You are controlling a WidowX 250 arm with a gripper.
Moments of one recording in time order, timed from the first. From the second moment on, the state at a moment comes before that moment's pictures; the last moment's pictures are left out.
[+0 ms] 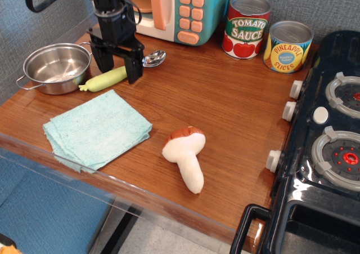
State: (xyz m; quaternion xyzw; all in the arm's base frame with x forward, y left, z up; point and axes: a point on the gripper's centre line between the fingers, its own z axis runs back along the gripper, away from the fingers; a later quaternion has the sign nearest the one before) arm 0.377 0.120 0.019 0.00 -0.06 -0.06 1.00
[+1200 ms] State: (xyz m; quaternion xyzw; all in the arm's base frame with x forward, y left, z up) arm 0.374 0.126 0.091 0.04 -0.13 -0.09 0.99
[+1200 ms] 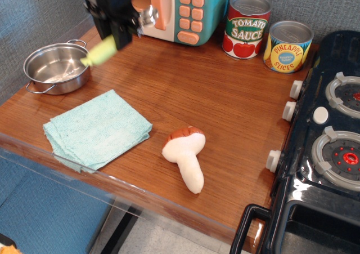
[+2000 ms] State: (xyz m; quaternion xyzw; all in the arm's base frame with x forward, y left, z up) arm 0.272 0.101 0.046 0.00 -0.05 -0.13 0.99
